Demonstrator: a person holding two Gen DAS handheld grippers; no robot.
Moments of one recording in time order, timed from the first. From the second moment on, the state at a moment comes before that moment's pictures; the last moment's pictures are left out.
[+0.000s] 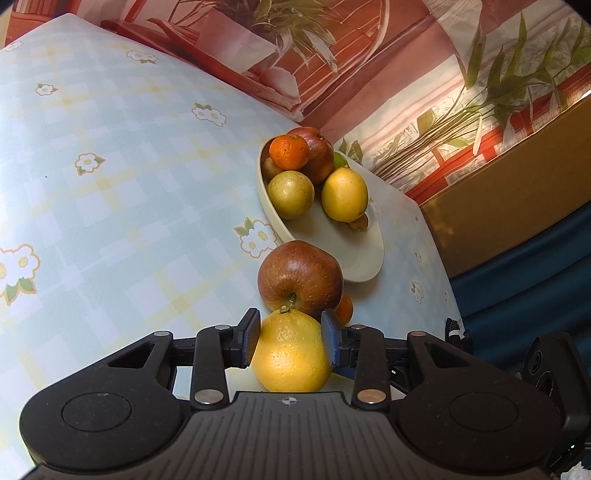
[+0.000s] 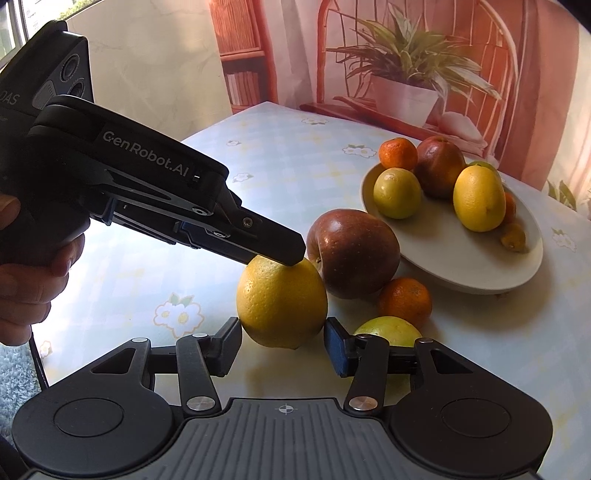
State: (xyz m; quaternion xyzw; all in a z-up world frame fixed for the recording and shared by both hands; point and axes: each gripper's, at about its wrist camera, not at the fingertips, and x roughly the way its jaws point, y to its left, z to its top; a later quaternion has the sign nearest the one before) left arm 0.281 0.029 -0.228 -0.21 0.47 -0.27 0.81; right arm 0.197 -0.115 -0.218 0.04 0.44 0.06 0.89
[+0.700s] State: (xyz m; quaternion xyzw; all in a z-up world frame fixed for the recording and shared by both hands) left arm 0.327 -0.047 -0.149 -0.14 0.41 -0.33 0.84; right arm 0.216 -0.199 -0.151 0.06 0.38 0.01 0.92
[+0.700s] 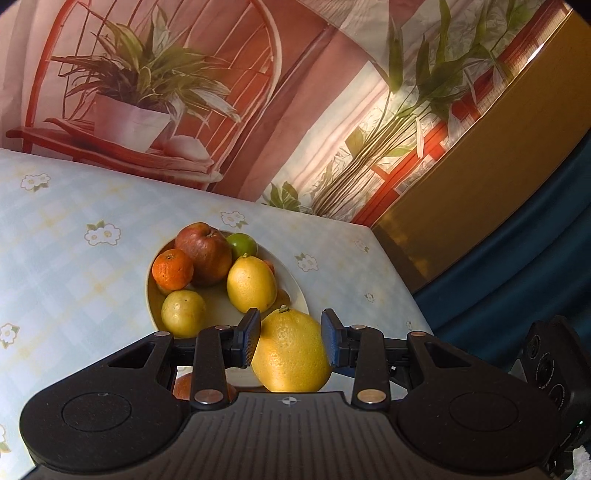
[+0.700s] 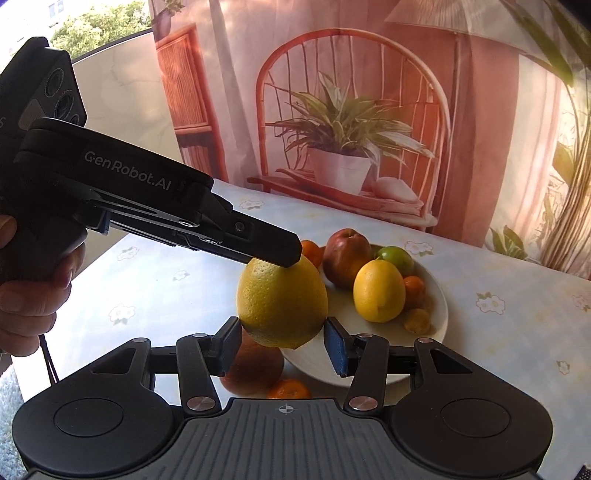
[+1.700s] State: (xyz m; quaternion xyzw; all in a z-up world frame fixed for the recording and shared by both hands) left arm 0.382 -0.072 -0.185 -0.08 0.44 -0.29 0.85; right arm 0.280 -0.240 -0.234 0.13 0.42 -0.01 0.90
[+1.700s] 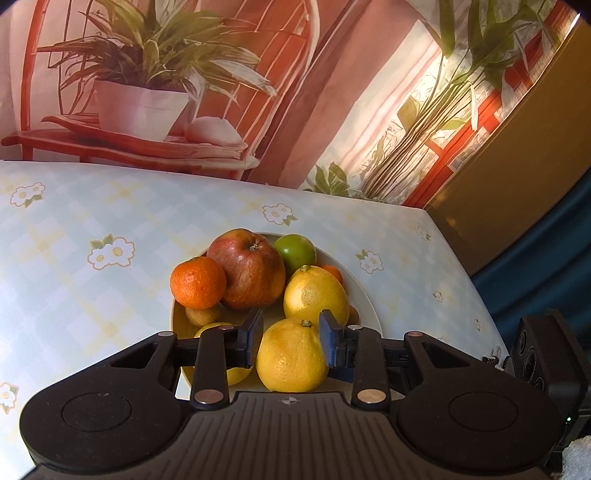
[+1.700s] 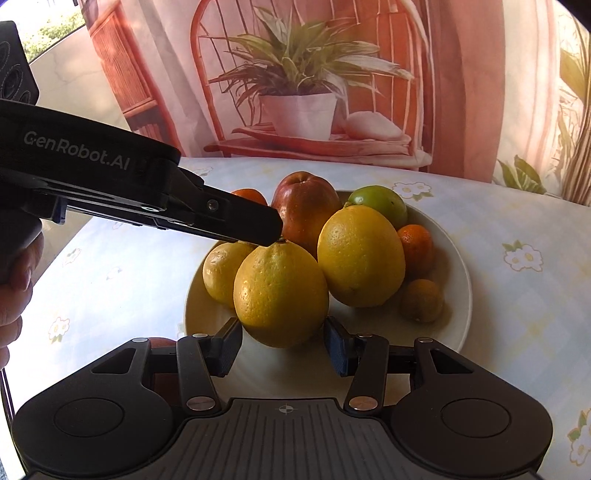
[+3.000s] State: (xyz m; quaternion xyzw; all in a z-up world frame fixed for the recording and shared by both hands) left arm 0.317 0.002 -0.175 -0.03 0.41 -0.22 0.88; right arm 0.229 -0.214 -0.204 0.13 0.41 -0.05 0.90
